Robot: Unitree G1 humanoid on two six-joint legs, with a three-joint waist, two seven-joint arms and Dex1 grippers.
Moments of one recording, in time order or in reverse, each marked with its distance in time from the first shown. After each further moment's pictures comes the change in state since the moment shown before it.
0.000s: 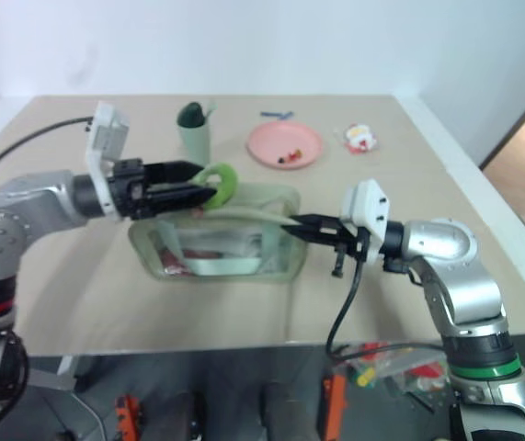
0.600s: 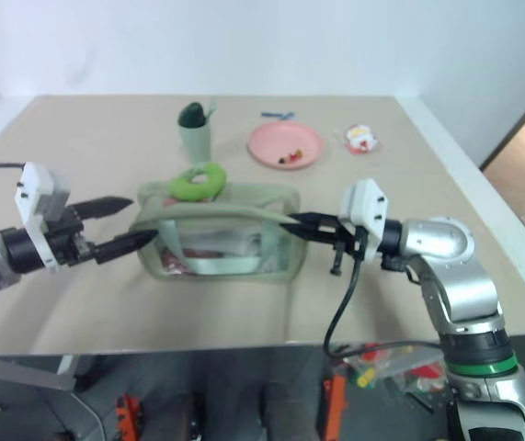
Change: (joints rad) left arm 0.541 0.061 0.282 -0.292 0.160 -0.149 0.107; right arm -0.016 0.009 0.009 0.021 -0.011 -0.021 0.008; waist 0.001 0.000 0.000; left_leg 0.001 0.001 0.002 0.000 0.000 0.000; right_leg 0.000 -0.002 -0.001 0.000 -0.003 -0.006
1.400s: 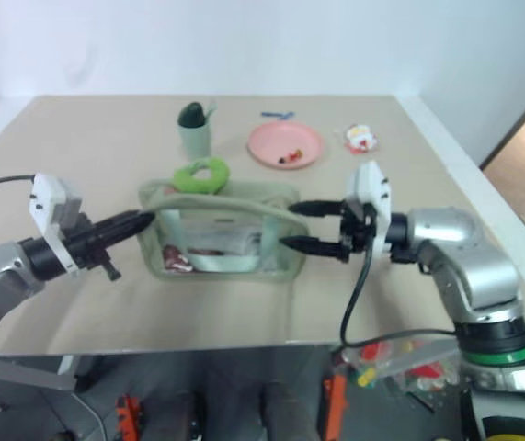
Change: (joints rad) left arm -0.002 -0.108 -0.059 0.019 0.063 -0.088 0.049; right arm -0.137 -0.138 -0.030 -0.012 0.244 0.424 0.020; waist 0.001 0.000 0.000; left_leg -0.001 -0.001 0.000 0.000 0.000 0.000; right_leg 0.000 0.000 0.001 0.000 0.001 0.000
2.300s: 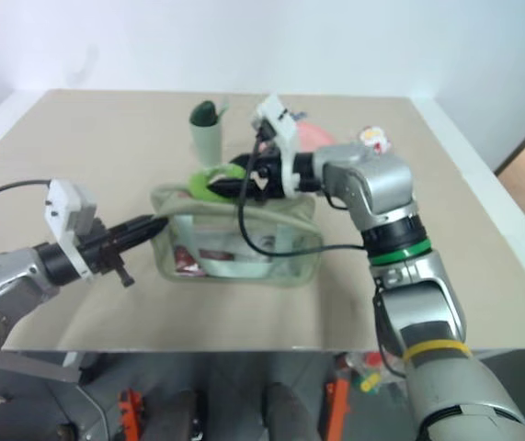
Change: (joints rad) left arm 0.009 -0.032 -0.051 -0.043 0.002 -0.020 0.032; right arm -0.502 0.391 0.261 0.439 -0.203 0.217 -0.163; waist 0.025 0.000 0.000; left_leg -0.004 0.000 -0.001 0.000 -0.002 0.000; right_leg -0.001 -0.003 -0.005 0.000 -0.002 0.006
